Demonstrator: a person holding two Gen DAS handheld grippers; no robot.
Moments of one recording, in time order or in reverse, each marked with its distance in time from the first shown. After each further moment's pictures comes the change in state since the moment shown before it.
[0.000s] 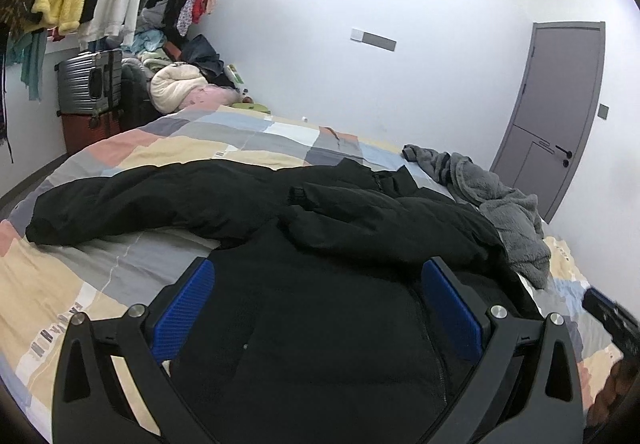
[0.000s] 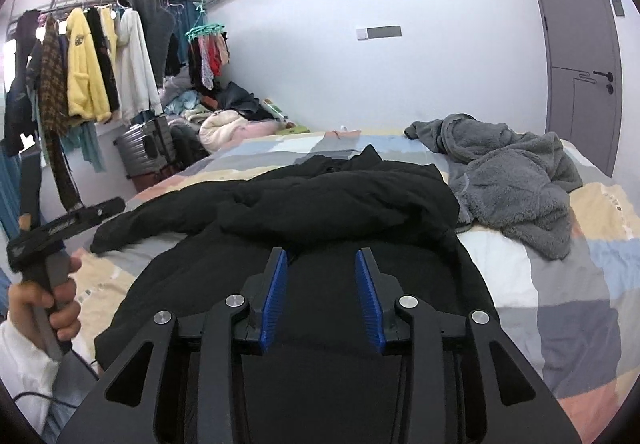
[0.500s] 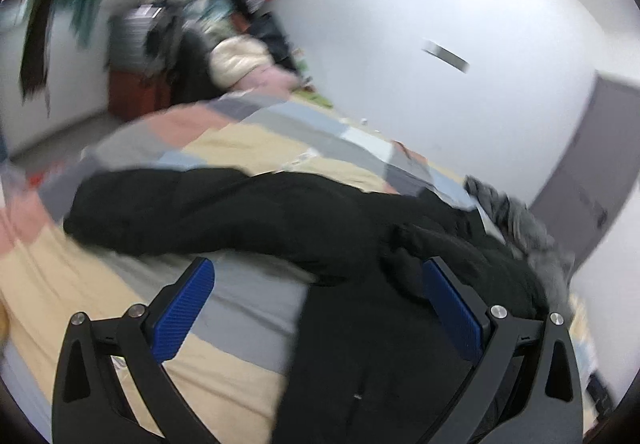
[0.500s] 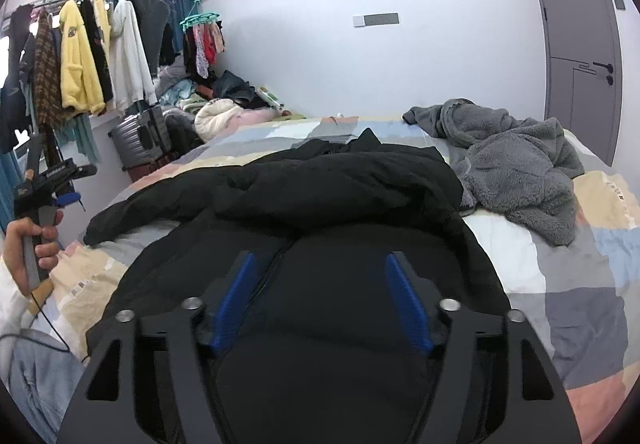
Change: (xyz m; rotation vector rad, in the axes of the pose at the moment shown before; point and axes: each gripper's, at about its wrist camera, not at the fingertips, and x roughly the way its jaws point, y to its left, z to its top) left arm 0.023 0.164 0.050 -0.268 0.046 0.105; right arm 0.020 0.003 -0.011 0.008 0.042 -0.014
